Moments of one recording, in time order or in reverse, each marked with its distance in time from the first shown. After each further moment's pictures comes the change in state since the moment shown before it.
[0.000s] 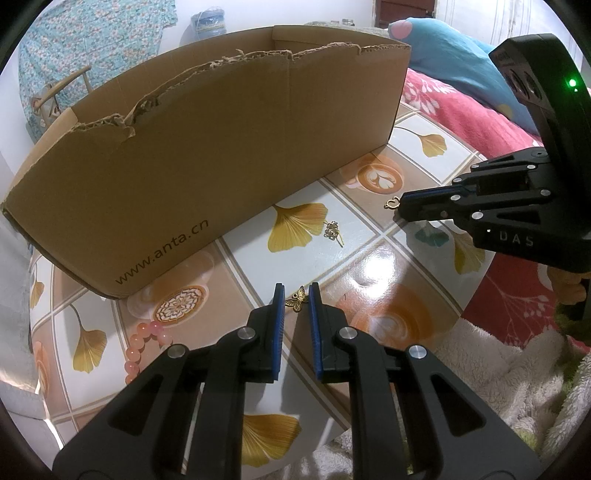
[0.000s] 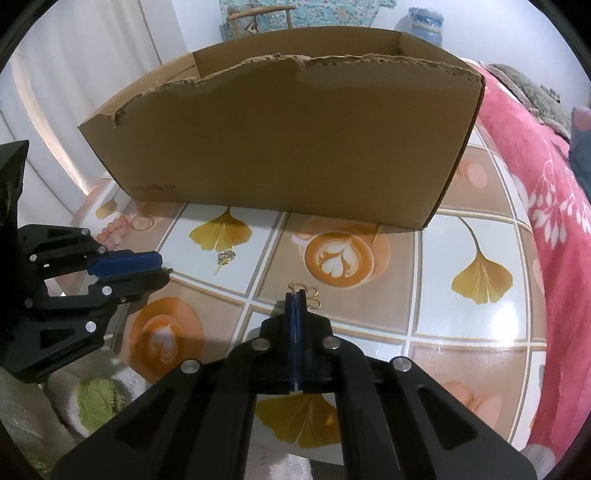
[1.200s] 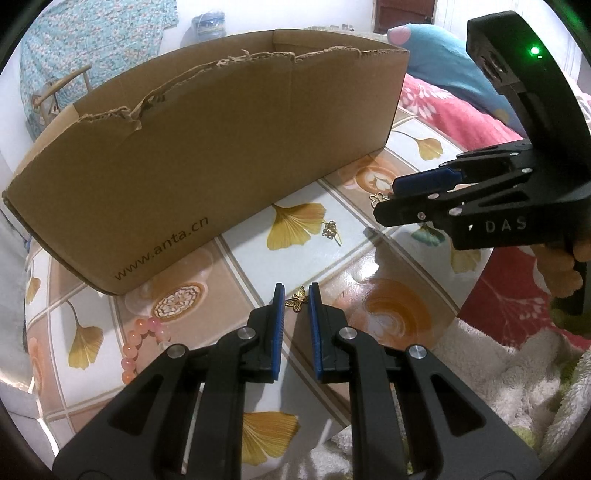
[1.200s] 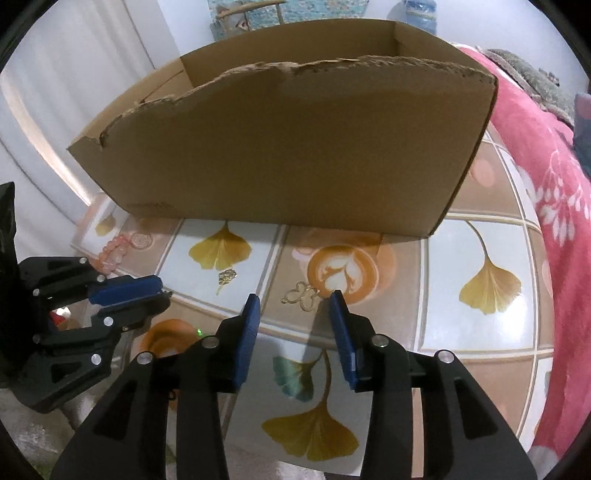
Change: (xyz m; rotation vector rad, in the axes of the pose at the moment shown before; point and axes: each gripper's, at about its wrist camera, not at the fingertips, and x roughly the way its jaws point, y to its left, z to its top) left arm -0.005 0.007 -0.006 -0.007 -0.024 -0.025; right arm 0.000 -0.002 0.013 0.044 0.031 0.020
